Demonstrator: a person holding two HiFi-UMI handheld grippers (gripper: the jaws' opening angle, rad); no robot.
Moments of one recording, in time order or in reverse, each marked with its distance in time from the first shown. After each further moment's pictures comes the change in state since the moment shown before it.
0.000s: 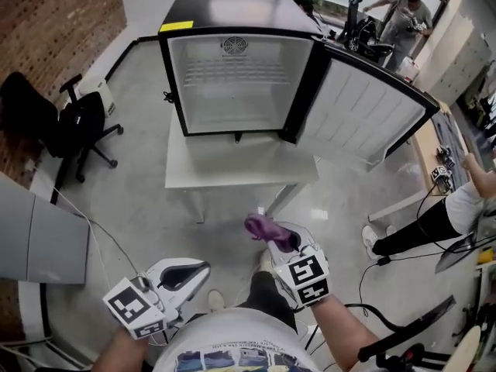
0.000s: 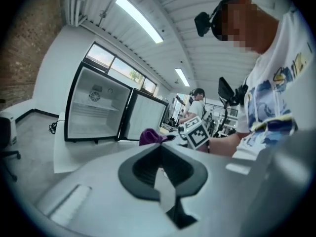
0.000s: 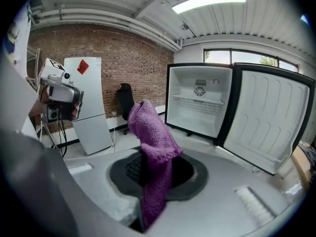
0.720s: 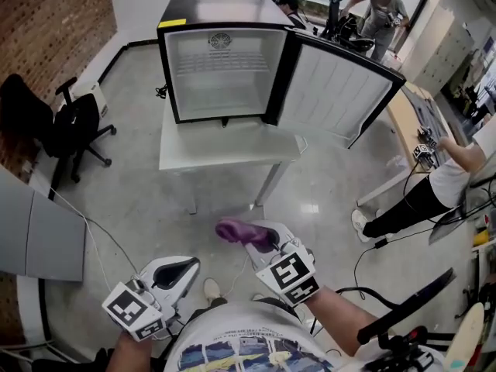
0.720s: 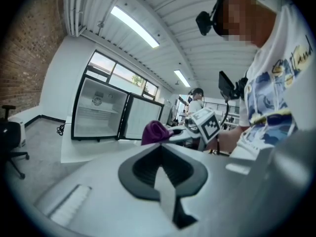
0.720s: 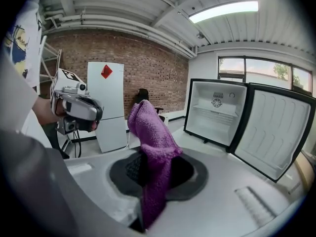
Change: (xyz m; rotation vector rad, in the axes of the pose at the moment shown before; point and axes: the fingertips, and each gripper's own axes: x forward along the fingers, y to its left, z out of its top) left arm -0.051 -0.064 -0.027 0.037 -0.044 0.066; right arm -0.067 0.099 0.014 -0.117 -0.074 0.123
